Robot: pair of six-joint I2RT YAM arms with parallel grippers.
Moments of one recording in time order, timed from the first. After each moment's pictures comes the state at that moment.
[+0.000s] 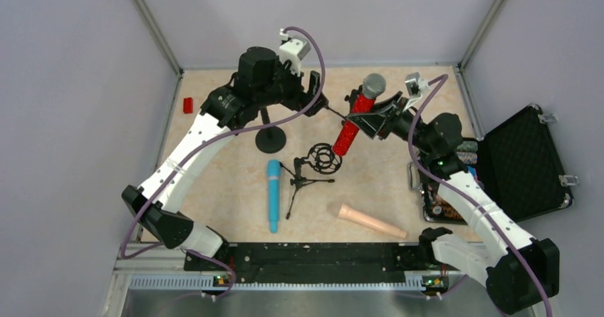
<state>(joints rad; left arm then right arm) -0.62 1.48 1.71 -0.62 0.22 -0.15 0.35 1.00 0.74 0.52 -0.65 0.59</state>
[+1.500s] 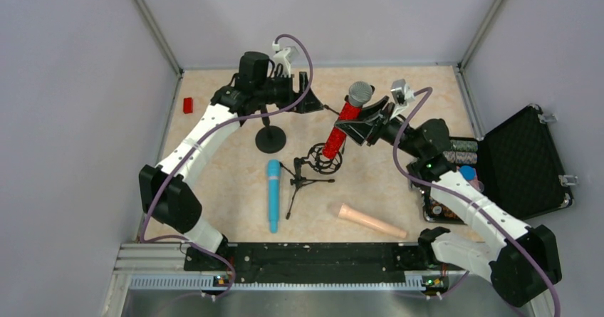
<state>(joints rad) -0.43 1.59 1.53 -0.45 0.58 -0.36 0.47 1.04 0.69 0.68 -0.62 0.51</state>
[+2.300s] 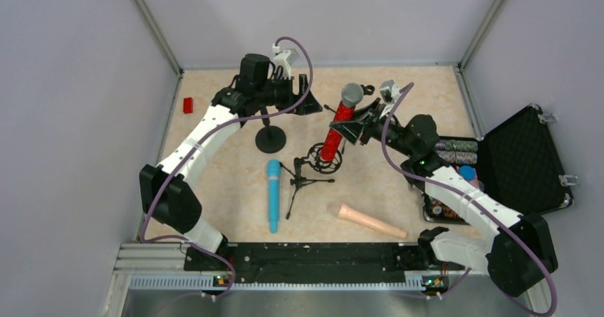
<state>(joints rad) -0.43 1.59 1.51 -0.45 0.56 -0.35 0.49 1.11 0.70 0.61 -0.56 0.47</state>
